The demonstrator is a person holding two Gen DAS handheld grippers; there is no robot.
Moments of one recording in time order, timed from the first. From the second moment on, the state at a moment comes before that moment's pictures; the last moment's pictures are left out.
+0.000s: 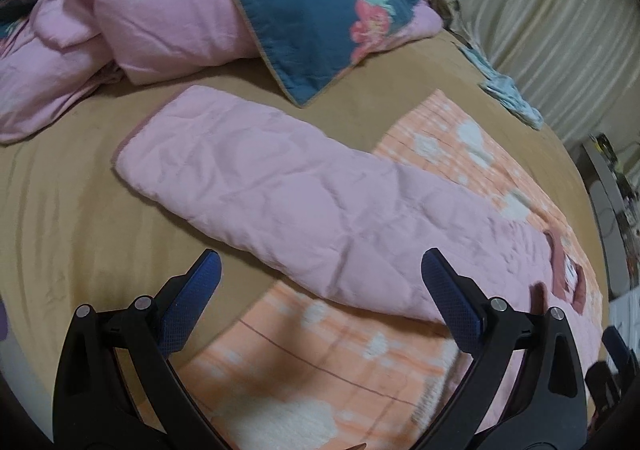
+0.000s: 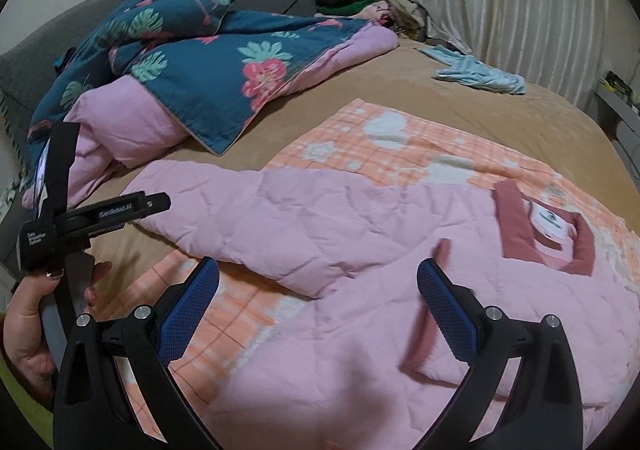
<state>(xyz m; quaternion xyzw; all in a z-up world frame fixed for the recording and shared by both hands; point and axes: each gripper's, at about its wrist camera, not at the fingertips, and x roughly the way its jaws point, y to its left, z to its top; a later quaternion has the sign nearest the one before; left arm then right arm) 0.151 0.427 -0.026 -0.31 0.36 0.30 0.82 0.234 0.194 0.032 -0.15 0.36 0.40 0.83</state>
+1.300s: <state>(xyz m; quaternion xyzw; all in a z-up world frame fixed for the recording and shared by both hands) 0.141 0.512 -0.097 -0.43 0.28 0.39 0.76 0.264 0.163 -0.007 -0.13 0.39 0.36 0.84</state>
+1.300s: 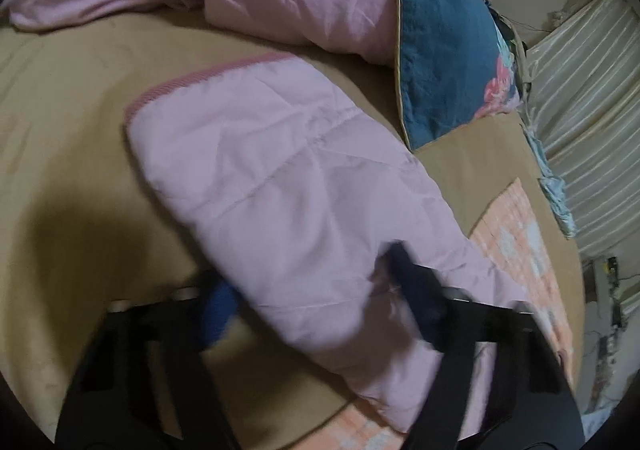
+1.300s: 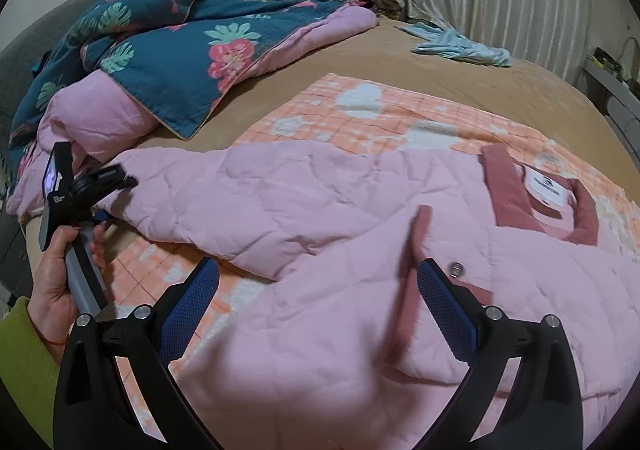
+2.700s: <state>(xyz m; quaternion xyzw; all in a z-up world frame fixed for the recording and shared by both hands) 0.157 0.315 0.127 -0.24 0.14 0.22 0.94 0.229 -0.058 0.063 -0.02 0.36 0.26 0.90</state>
